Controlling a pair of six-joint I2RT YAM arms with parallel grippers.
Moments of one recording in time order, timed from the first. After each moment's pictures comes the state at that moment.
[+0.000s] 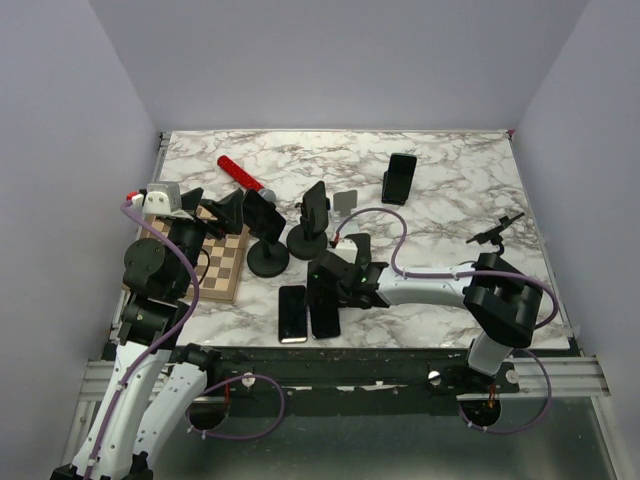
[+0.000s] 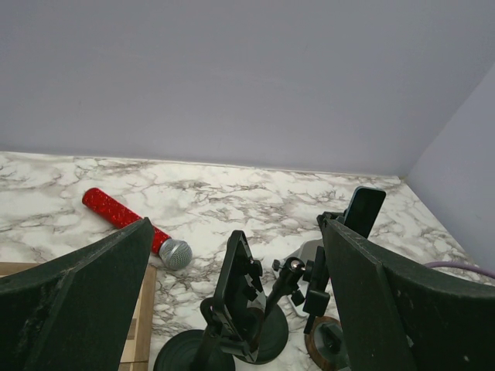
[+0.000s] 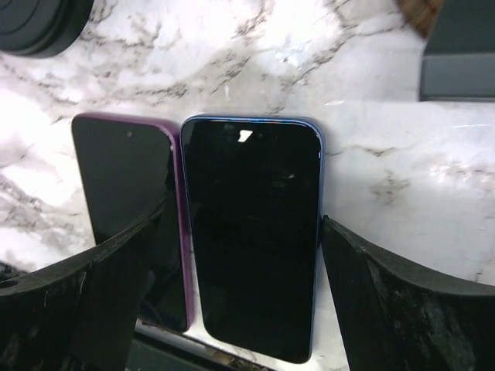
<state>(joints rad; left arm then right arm) -0.27 0.57 0.79 -0.05 -0.05 -0.29 1.10 1.72 0.99 -0.28 0.29 1.01</state>
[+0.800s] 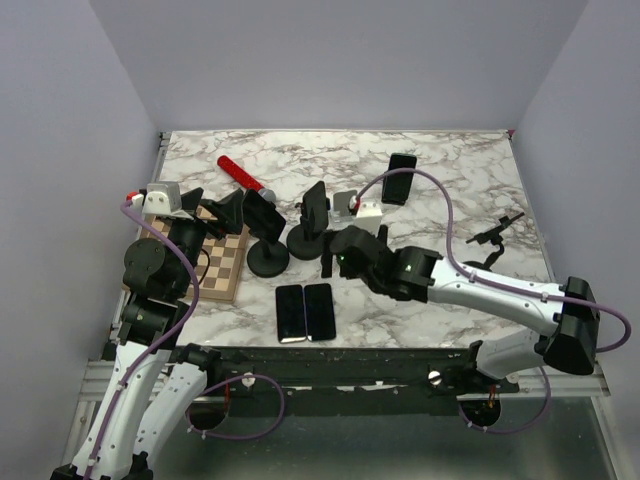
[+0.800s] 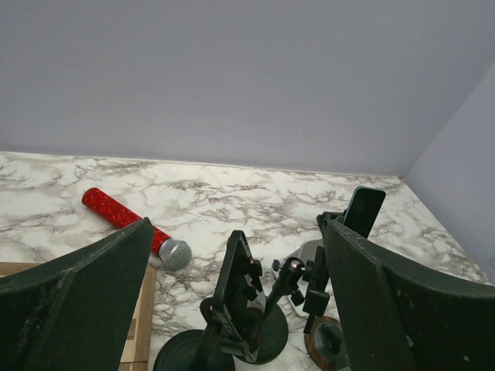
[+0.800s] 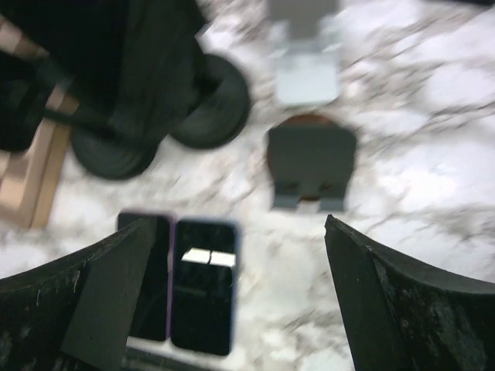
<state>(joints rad) -0.27 0.57 0.79 -0.05 -0.05 -0.29 1.11 1.39 1.15 -0.54 0.59 0.75</state>
